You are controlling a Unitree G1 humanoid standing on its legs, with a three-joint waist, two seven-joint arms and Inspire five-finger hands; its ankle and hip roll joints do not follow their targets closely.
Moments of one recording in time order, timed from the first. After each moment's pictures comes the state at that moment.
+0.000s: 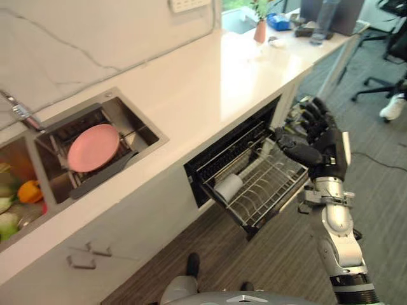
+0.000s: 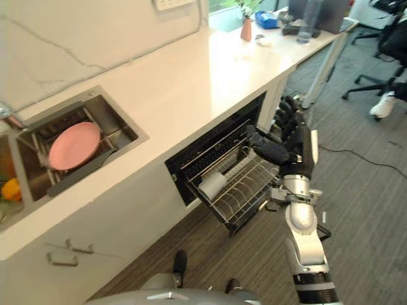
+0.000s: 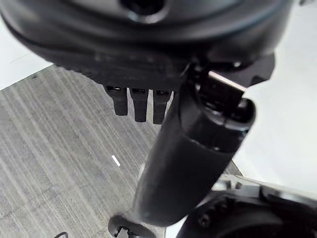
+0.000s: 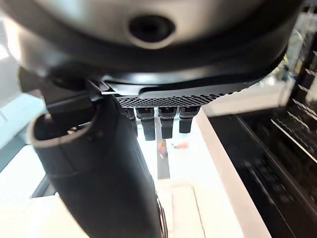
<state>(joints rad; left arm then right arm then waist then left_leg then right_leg) 0.22 0.12 -0.05 1.13 -0.15 -0.01 0.09 0.02 -0.33 0.03 -0.17 0.40 -0.22 -0.23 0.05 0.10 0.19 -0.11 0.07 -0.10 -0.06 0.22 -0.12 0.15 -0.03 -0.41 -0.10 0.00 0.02</state>
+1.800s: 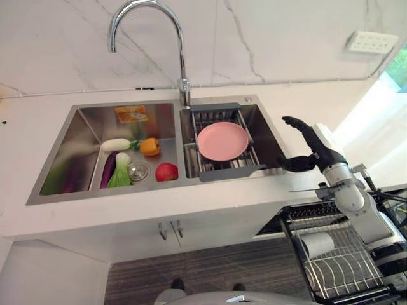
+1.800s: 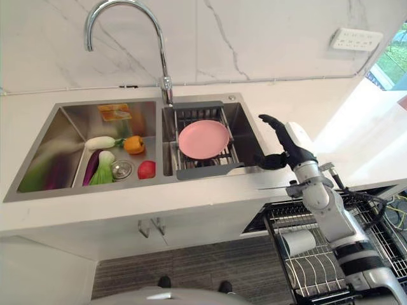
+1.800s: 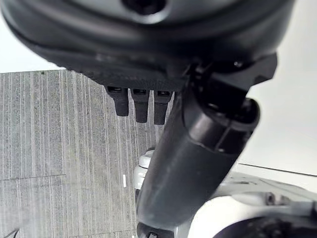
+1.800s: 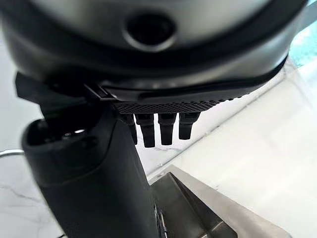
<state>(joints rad) 0.22 0.20 -0.01 1.25 -0.07 0.00 0.06 -0.23 -0.80 0.22 0.14 -0.15 -0.12 -0.11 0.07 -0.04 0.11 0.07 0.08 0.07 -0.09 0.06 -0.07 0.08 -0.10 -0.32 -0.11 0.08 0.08</state>
